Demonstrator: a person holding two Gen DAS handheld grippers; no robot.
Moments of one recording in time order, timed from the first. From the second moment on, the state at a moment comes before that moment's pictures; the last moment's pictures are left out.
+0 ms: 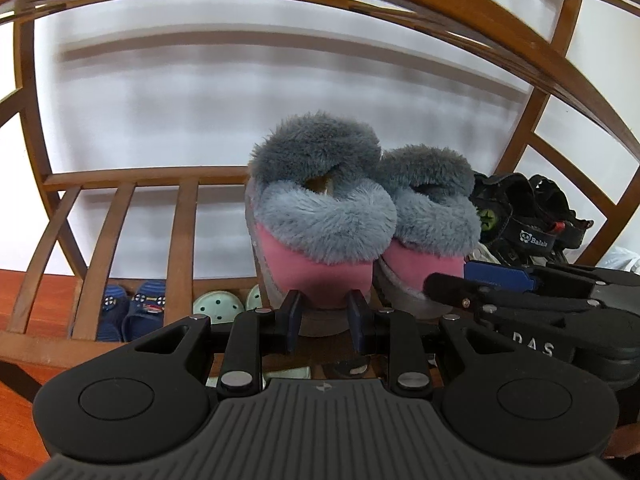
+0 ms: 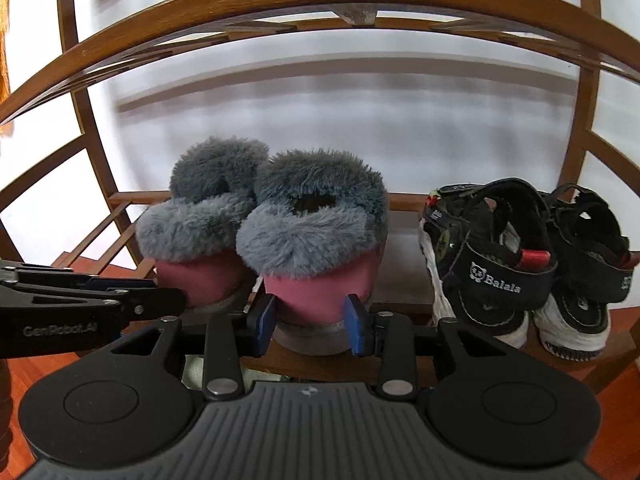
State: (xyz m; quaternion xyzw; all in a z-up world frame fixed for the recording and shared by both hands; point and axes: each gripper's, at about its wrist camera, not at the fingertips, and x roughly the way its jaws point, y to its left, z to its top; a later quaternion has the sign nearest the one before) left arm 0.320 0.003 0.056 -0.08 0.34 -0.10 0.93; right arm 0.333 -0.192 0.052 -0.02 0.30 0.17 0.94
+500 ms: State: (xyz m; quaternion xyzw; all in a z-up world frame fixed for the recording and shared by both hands) left arm 0.298 0.004 0.067 -0.09 0.34 -0.09 0.93; right arm 0.310 -0.191 0.062 -0.03 0.30 0.17 0.94
